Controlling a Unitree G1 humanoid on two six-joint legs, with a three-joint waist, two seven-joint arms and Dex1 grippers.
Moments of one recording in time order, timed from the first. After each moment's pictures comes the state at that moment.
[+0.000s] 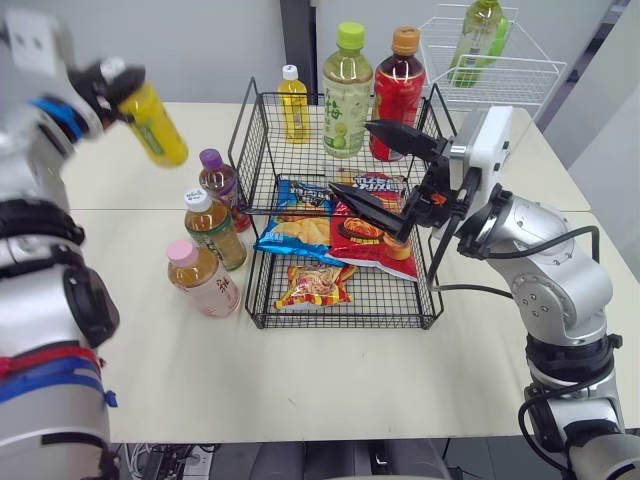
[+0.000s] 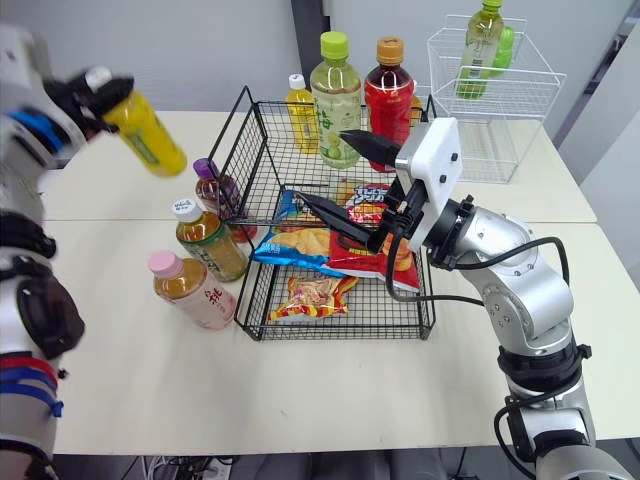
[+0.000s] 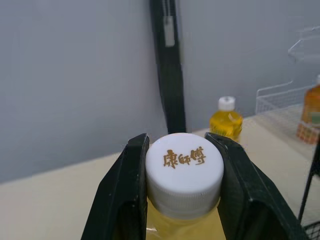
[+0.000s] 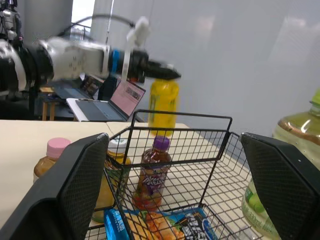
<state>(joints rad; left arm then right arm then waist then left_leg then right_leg) -1.42 0.85 0.23 1.02 -0.17 0.20 -0.88 -0.64 -0.41 0.06 -0.48 0.53 0.51 0.61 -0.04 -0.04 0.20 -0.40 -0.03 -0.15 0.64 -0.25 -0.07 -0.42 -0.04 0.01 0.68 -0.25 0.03</state>
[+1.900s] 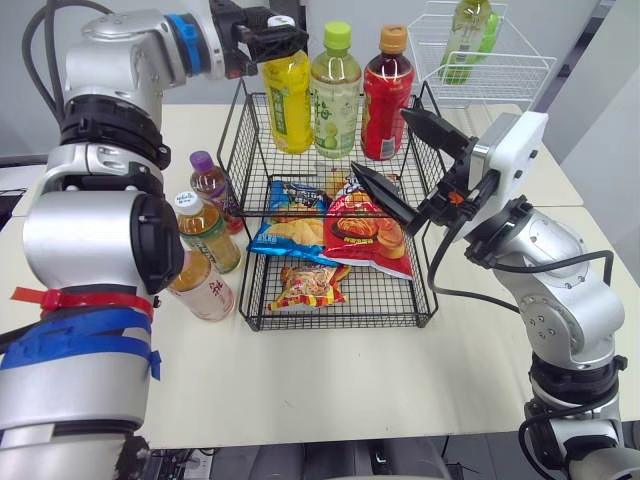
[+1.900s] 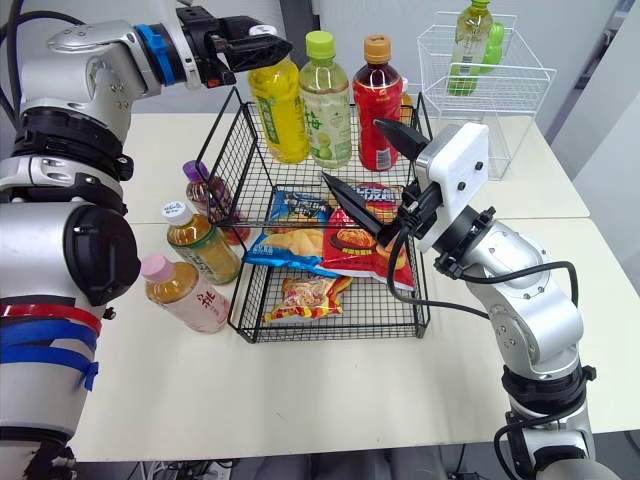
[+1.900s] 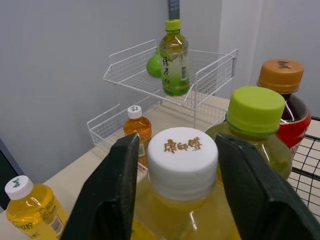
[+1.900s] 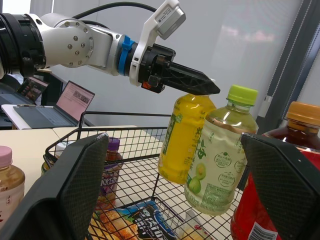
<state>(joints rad) -1.65 0.55 0.08 1.18 -0.11 0.29 -1.08 -0.58 -0.40 0.02 -0.60 0.46 0.51 0.44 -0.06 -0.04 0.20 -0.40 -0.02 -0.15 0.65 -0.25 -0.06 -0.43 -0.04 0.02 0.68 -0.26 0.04</state>
